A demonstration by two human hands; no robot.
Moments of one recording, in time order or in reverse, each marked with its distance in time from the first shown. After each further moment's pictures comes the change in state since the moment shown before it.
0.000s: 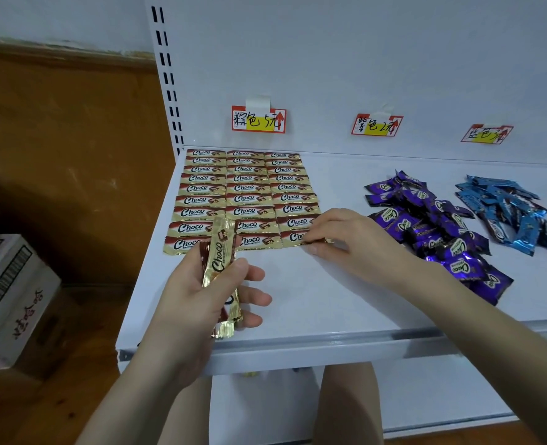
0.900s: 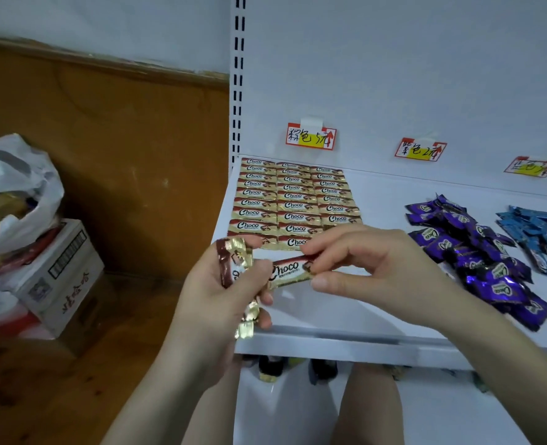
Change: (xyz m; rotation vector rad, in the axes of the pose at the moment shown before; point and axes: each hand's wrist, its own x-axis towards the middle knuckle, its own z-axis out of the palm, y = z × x) left_hand -0.034 0.018 -0.029 -0.130 0.085 0.068; right_hand -0.002 -0.105 -0.018 0.621 -0.090 -0.036
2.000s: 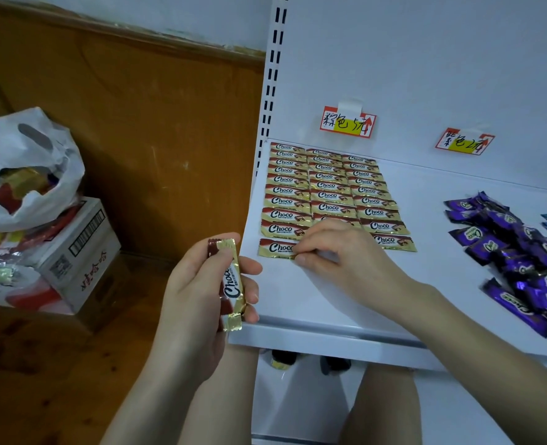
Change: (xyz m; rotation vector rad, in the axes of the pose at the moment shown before) left_hand 0.012 -0.001 -0.043 -0.026 0.210 -0.019; right_hand 0.046 0.046 0.051 -0.450 -0.013 0.007
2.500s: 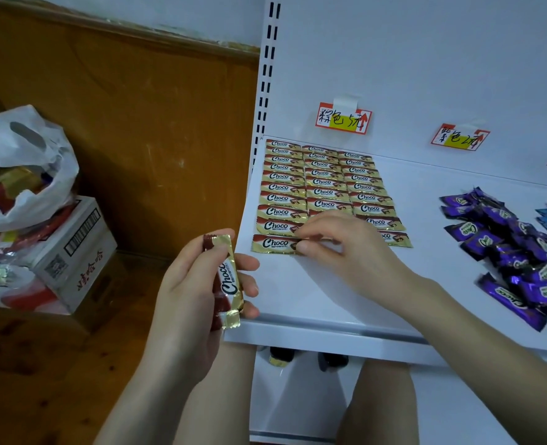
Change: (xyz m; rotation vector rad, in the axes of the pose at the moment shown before) left_hand -0.001 0.000 -0.001 -0.007 -0.027 0.000; right_hand -0.001 0.002 -0.005 0.030 0.059 0.037
